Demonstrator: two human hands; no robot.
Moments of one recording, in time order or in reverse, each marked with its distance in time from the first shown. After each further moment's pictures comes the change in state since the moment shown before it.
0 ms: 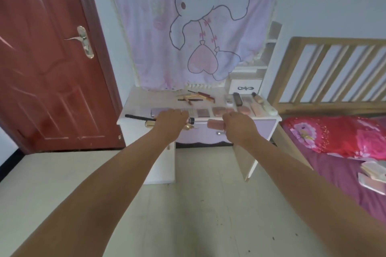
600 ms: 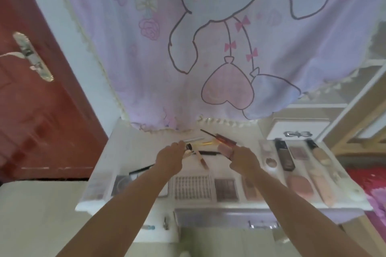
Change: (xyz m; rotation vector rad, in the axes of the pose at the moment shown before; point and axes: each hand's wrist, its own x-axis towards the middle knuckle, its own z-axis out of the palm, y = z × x) left_hand 0.380 -0.101 0.224 -0.397 -0.392 -0.200; right_hand 0.447 0.086 0.154 0.392 -0.284 0.236
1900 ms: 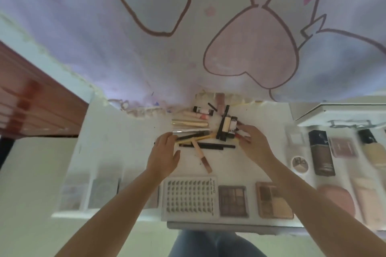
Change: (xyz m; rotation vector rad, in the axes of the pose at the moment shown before) left_hand 0.149 -0.038 0.101 -0.338 0.028 -0.002; right_hand 0.177 0.042 0.059 0.681 -0.058 0.114
